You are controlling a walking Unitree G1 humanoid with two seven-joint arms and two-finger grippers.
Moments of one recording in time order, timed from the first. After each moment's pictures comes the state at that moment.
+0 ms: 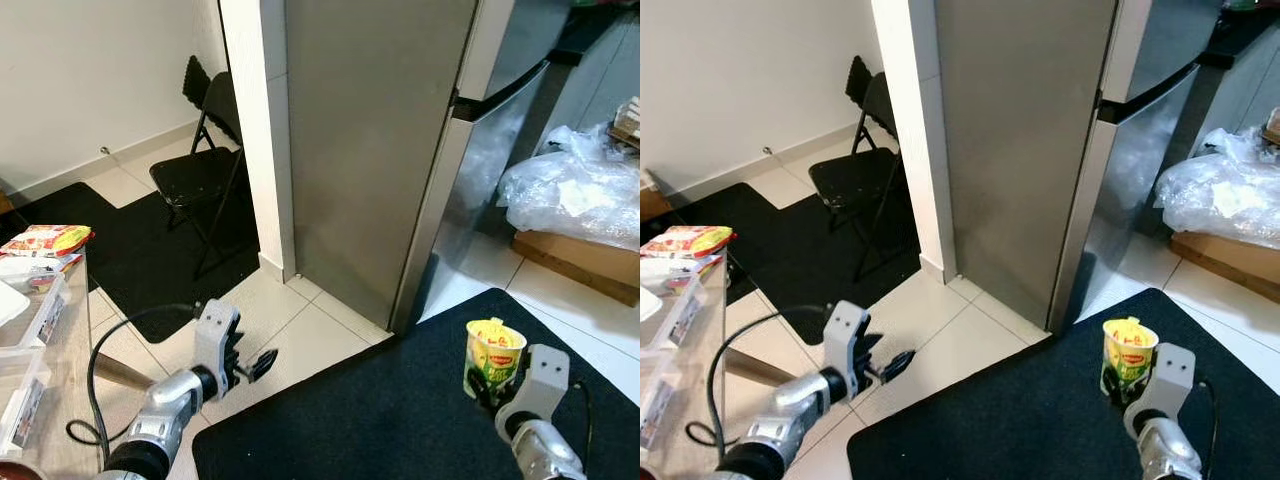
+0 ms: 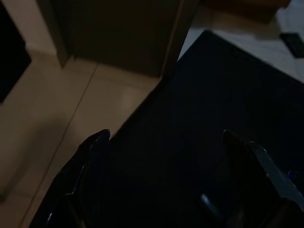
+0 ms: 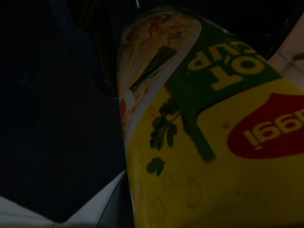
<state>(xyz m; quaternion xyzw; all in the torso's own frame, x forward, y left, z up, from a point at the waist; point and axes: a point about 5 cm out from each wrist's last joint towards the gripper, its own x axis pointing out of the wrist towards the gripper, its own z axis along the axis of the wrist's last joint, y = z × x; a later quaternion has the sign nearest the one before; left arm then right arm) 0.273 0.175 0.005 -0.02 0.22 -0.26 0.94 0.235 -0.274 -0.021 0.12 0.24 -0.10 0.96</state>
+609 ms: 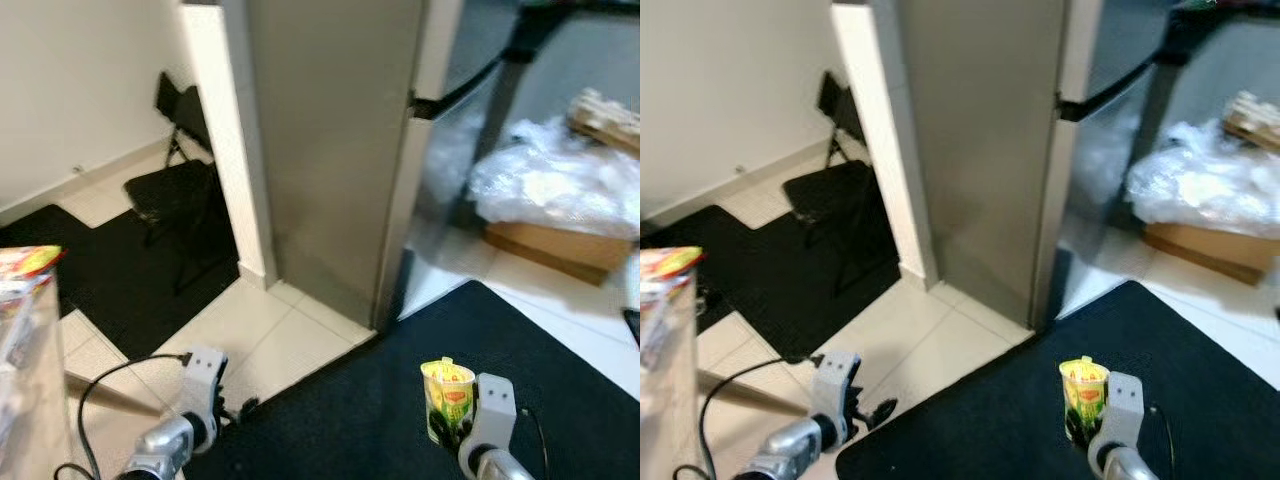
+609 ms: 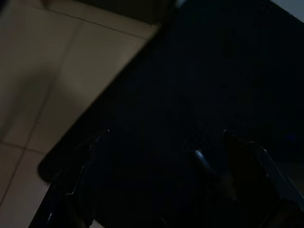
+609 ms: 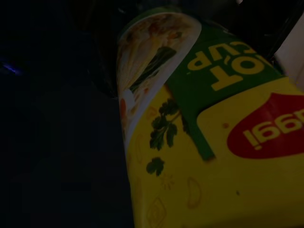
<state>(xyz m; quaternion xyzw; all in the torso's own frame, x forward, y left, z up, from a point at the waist) 0.237 0.179 -0.040 -0.03 0.32 -0.20 0.93 0.204 -0.240 -0.058 0.10 0.35 -0.07 0.93</state>
